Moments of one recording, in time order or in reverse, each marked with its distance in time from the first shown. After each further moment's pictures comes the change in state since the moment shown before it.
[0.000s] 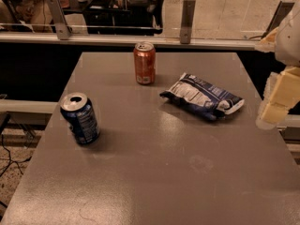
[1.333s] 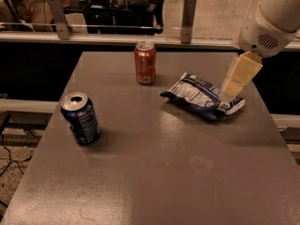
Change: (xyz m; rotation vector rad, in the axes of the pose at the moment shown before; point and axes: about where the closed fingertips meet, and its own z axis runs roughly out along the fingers) arm -0.030 -0.069 0.059 -0.039 -0.085 0.115
